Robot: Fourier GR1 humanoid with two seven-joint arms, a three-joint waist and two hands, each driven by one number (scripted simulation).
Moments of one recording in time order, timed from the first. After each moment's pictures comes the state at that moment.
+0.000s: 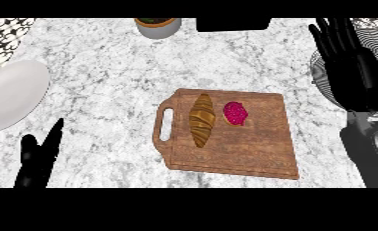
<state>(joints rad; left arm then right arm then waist) 0.09 0.57 -0.29 -1.29 0.41 0.32 0.05 -0.38 -0.46 0.11 -1.58 -0.47 -0.17 -0.02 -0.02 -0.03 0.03</state>
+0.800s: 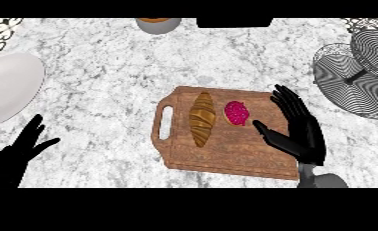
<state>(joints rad) 0.17 0.69 -0.21 -1.45 0.45 0.25 0.05 -0.05 -0.21 0.19 -1.37 -0.39 -0.24 -0.28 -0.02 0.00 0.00</state>
